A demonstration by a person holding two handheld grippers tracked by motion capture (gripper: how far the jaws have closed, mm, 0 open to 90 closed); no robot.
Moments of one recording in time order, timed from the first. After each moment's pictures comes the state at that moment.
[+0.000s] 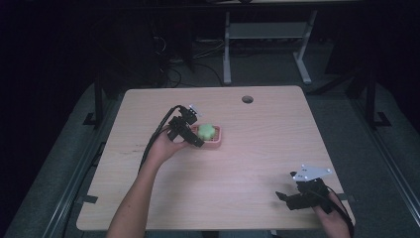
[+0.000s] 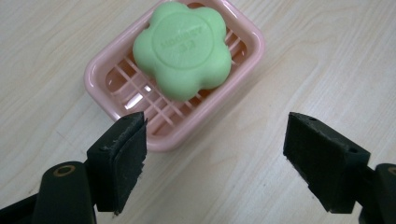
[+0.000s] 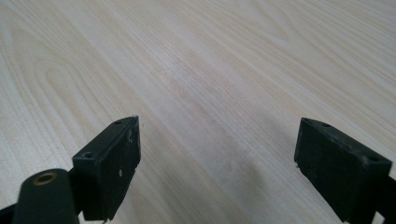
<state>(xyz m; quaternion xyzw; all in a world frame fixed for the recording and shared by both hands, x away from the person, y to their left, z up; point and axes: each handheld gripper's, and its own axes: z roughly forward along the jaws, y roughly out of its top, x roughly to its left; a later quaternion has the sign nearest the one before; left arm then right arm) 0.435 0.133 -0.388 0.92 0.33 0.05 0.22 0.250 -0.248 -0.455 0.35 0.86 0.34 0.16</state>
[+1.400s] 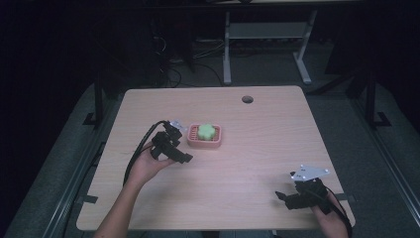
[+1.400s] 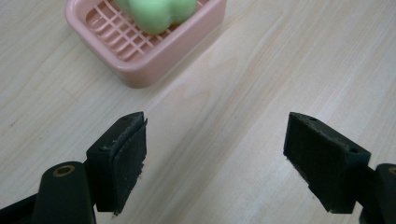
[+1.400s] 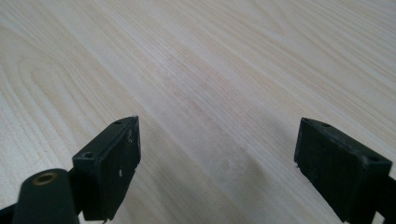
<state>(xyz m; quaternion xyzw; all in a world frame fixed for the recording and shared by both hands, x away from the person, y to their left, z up) 0.377 0.174 -0.389 0.91 0.32 0.06 0.25 0.251 -0.245 -0.457 0.36 0.86 0.33 0.17</state>
